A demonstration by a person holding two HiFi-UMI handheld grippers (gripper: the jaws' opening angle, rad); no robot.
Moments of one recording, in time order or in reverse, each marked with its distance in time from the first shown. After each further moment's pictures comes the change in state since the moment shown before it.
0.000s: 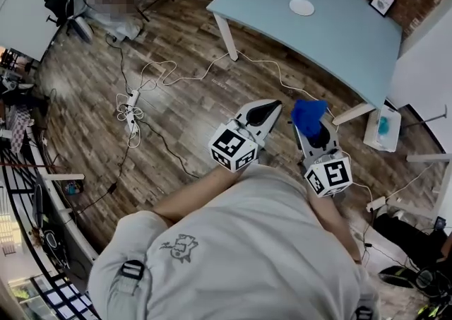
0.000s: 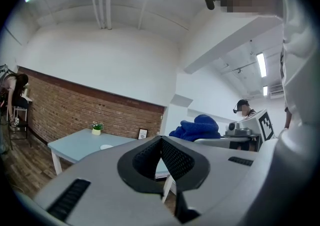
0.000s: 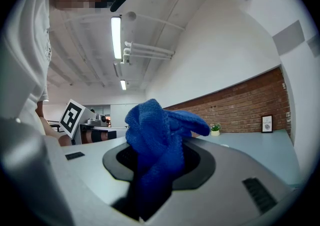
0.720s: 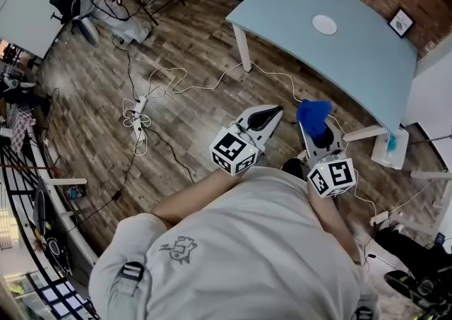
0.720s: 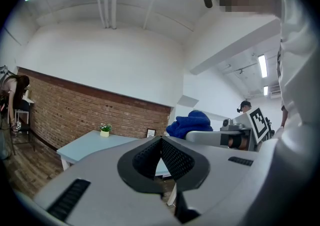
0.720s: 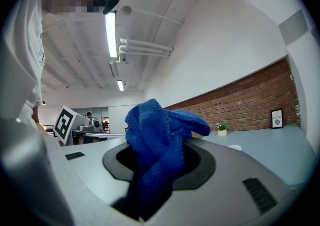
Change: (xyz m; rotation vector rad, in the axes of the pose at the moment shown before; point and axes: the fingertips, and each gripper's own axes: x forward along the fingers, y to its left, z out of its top) left arm -0.028 0.127 0.022 0.000 0.010 0.001; right arm 0.134 0.017 0.007 0.044 -0.011 -0.010
